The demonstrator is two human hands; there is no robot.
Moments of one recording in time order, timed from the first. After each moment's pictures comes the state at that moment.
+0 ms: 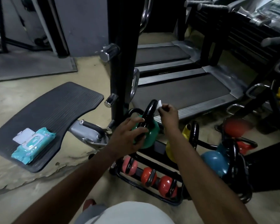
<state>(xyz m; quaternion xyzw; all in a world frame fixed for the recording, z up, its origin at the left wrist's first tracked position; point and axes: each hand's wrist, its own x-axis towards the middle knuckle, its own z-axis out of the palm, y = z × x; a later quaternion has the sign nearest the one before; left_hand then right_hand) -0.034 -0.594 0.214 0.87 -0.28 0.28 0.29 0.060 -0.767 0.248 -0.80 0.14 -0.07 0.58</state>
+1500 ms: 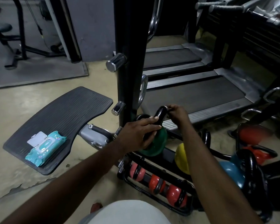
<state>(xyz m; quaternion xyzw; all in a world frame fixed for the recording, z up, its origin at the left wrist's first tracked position) -0.004 -0.593 0.243 0.88 -0.30 0.23 0.30 0.144 -0.796 0.214 -0.89 0.01 0.06 0.45</state>
